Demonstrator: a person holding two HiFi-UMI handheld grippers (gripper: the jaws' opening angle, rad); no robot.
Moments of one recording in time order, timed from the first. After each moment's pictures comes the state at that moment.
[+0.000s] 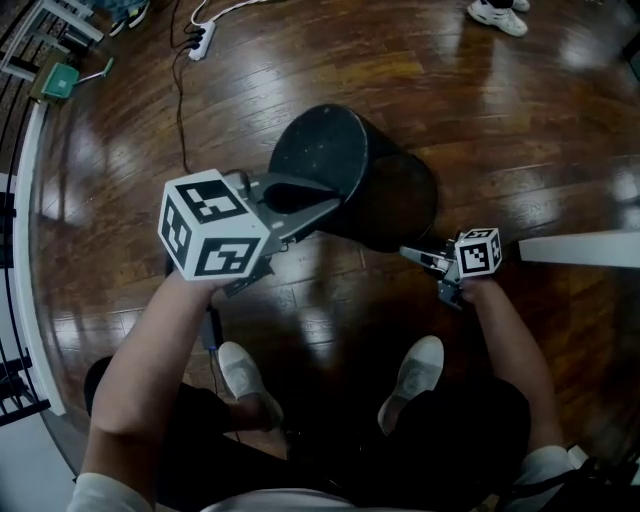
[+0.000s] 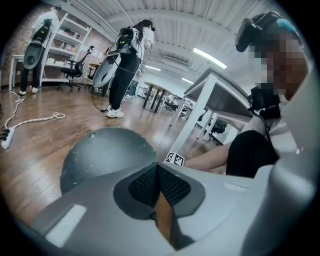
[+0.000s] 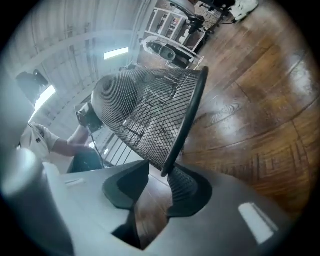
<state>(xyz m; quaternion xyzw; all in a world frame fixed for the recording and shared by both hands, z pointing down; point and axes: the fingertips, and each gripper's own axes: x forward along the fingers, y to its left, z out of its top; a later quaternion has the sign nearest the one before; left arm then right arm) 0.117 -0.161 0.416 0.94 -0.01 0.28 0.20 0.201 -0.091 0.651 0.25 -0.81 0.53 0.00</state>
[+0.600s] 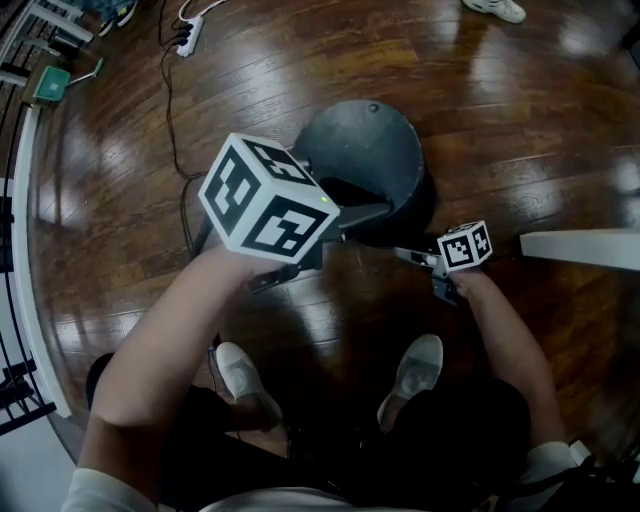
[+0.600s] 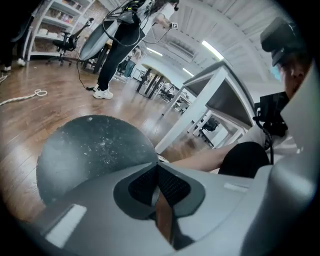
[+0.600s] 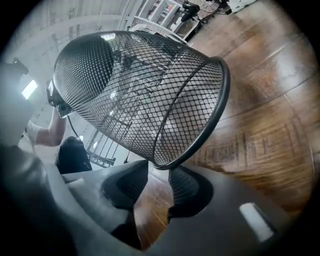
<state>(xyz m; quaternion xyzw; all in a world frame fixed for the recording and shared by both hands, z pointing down) 0.186 -0.133 0.431 0.90 0.07 0.35 0.27 0.199 -0.080 0.703 0.26 -0.77 0.57 0.09</state>
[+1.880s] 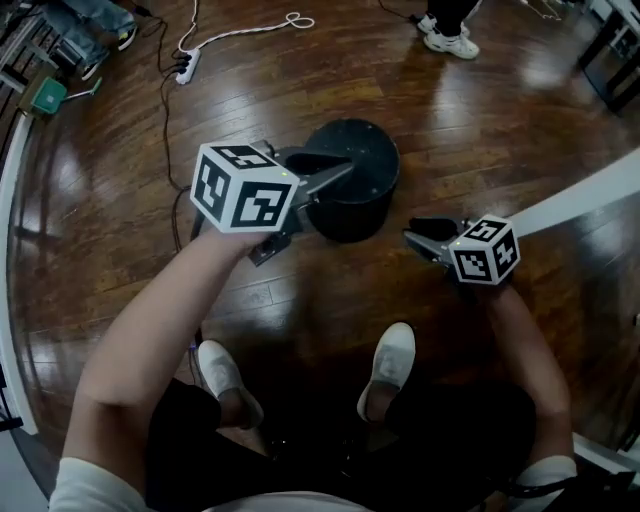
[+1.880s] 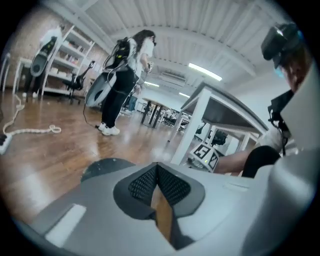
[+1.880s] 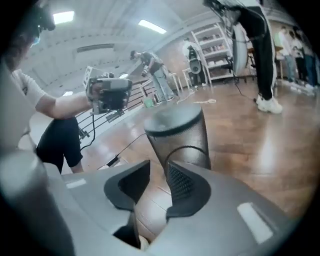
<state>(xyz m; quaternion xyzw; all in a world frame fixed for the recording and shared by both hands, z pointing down) 0.178 -0.153 0.360 0.96 -0.02 0.20 0.20 0.246 -0.062 0.491 0.39 -0.83 0.33 0.22</state>
